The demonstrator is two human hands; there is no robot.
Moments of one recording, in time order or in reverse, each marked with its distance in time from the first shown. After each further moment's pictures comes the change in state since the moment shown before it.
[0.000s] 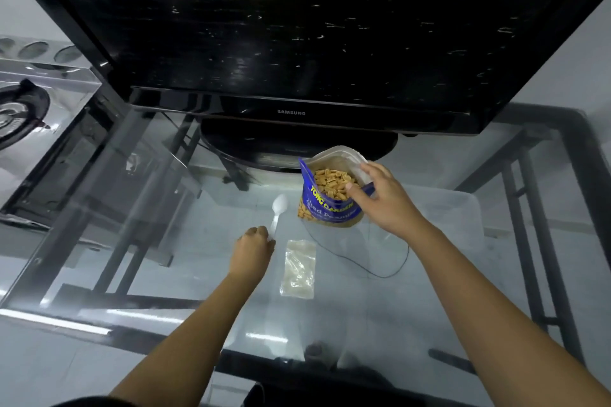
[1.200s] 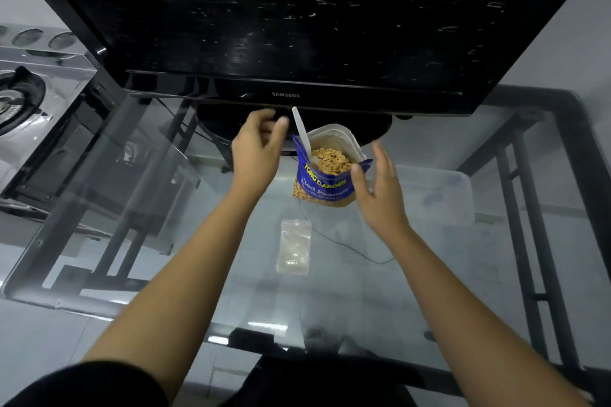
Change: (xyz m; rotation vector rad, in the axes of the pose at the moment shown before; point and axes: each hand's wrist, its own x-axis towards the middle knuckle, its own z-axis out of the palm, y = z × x) left_hand 0.024 0.089 -0.114 -0.719 0.421 0.099; right_hand -0.030 0.014 0.028 0.218 0.268 -0.023
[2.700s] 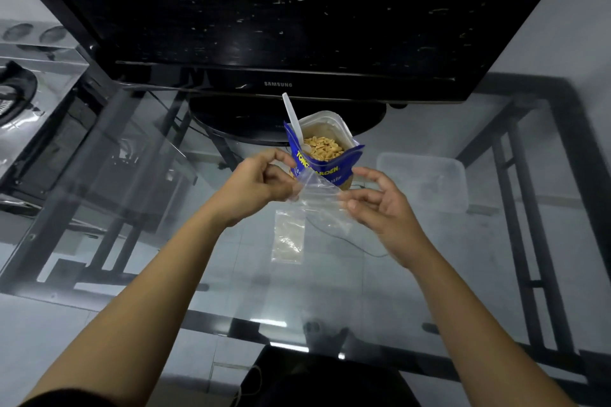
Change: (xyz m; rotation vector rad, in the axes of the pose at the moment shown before) left_hand -0.054 0.003 -0.034 -0.200 -0.674 -0.167; right_hand -0.056 -0.003 -0.031 0.582 -0.285 0.143
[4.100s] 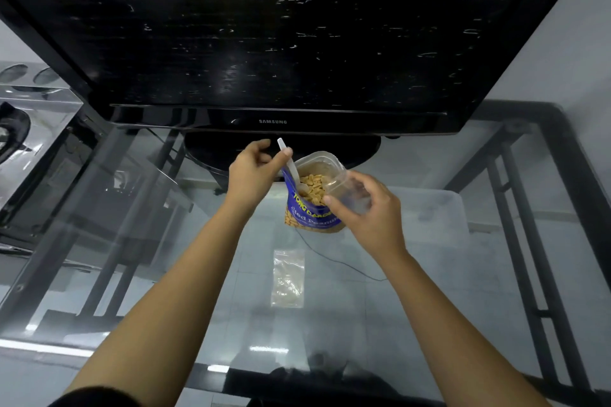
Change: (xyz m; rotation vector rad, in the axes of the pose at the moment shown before) left_hand 0.085 0.016 -0.011 0.161 0.509 -0.041; right_hand 0.067 -0.008 0.010 -0.507 0.386 -0.317
